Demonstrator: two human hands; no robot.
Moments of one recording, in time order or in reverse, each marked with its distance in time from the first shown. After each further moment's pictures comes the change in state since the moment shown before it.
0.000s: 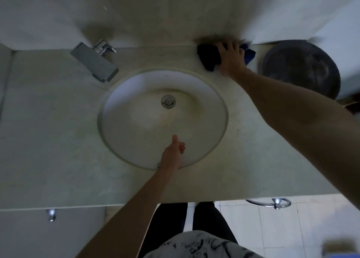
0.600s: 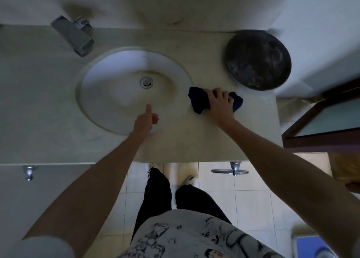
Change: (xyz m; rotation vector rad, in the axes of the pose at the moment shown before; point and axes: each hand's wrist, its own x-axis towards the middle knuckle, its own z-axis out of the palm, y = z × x) left_hand -0.048 0.021 0.013 0.026 0.112 0.135; right_hand -0.263 0.043 0.028 0.016 -0.054 0.029
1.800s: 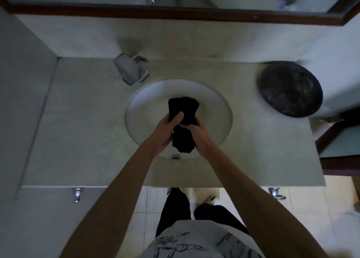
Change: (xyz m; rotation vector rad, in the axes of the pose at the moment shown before) left_hand -0.020 0.072 -0.123 -0.392 -0.476 0.227; right_hand -0.010 -0.245 -0.042 1.518 -0.190 0.234
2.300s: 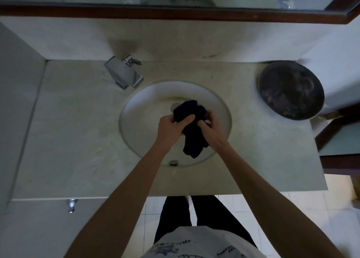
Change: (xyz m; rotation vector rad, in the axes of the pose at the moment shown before) left_hand 0.031 0.009 0.032 0.238 0.318 0.079; right_hand 0.042 0.004 -0.054 -0.379 0.166 -0.083
